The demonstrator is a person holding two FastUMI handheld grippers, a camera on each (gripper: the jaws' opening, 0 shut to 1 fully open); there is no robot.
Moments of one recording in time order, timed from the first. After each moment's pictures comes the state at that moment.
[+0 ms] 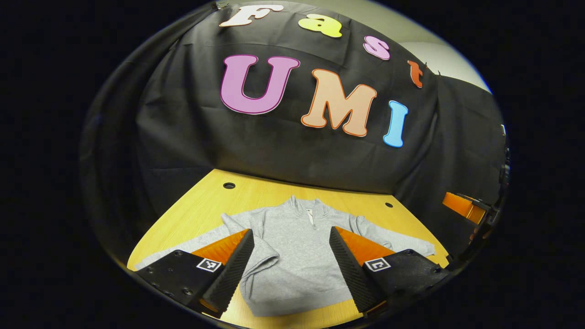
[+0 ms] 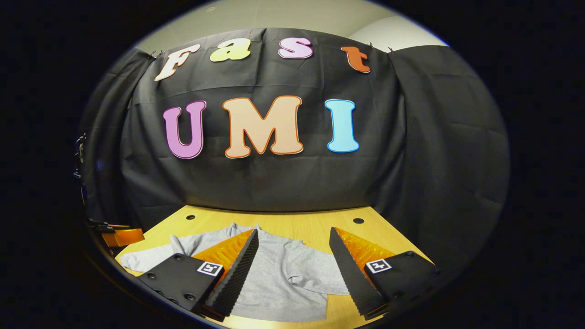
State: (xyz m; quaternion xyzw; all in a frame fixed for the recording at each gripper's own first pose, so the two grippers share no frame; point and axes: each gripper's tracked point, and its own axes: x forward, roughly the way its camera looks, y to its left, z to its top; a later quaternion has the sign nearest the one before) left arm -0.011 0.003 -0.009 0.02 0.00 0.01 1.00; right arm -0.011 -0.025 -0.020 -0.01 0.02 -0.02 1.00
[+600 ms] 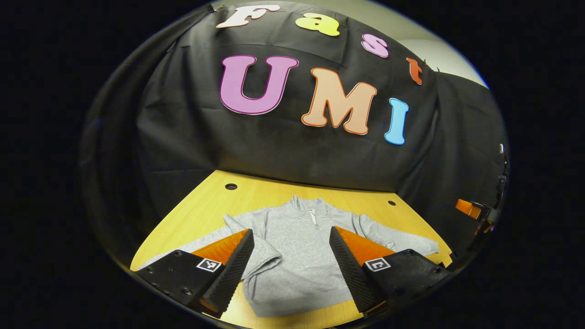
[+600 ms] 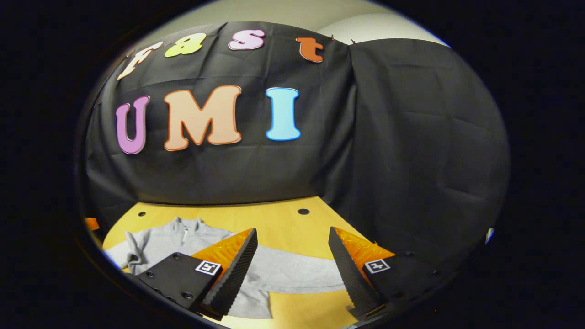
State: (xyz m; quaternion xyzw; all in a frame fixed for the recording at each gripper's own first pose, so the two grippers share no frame) left arm -0.008 0.001 -0.008 0.03 0.00 0.02 1.00; right arm -0.010 -0.190 -0.053 -0.01 0.05 -0.17 0.98
